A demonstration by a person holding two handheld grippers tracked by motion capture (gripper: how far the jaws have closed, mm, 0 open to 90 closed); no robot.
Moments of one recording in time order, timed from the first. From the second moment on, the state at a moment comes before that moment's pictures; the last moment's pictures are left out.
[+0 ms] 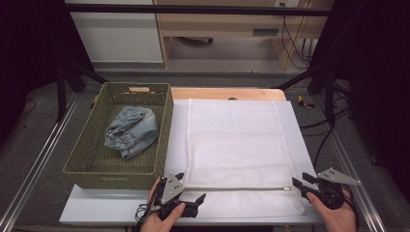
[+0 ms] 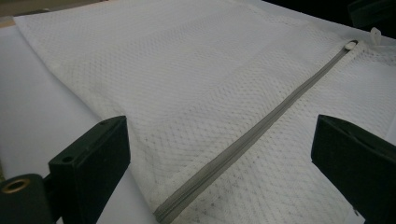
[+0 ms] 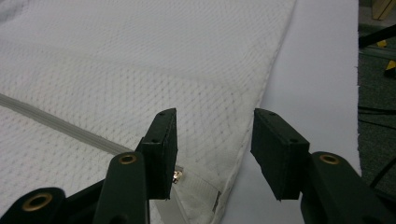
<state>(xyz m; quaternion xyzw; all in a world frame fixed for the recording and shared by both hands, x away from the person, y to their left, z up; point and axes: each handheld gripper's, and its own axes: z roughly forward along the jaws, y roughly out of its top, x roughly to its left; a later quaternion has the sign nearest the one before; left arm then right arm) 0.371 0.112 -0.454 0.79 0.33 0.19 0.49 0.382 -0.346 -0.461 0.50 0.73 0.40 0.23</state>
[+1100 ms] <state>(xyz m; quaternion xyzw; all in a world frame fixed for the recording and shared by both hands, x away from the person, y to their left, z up) 0.366 0.116 -0.453 0.78 0.34 0.19 0.49 0.369 -0.350 -0.479 0.51 0.76 0.37 0.18</state>
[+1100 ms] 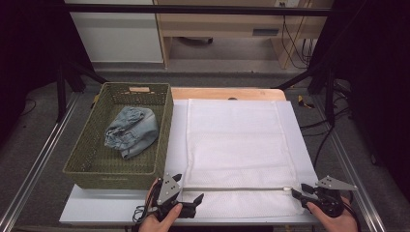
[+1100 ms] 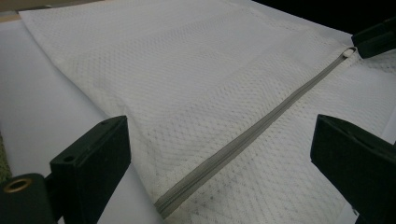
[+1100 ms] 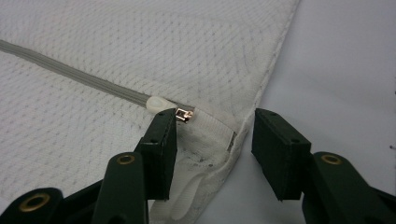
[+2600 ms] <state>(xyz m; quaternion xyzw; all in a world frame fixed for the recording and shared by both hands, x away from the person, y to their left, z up) 0.367 0.111 -0.455 0.77 0.34 0.19 0.50 0.381 -0.311 -0.457 0.43 0.77 0.37 0.29</state>
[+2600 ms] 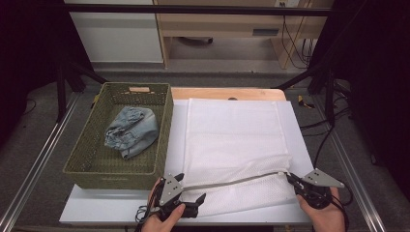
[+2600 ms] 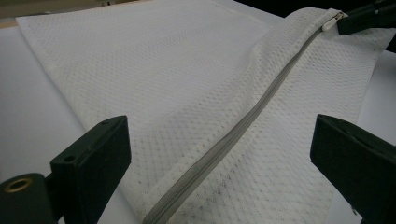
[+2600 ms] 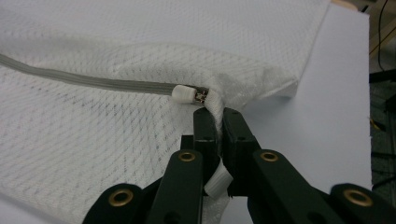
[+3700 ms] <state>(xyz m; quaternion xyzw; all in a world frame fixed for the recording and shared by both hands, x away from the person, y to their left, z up) 0.378 0.098 -0.444 0.77 0.32 0.17 0.53 0.384 -0.307 -0.452 0.40 0.74 0.42 0.32</state>
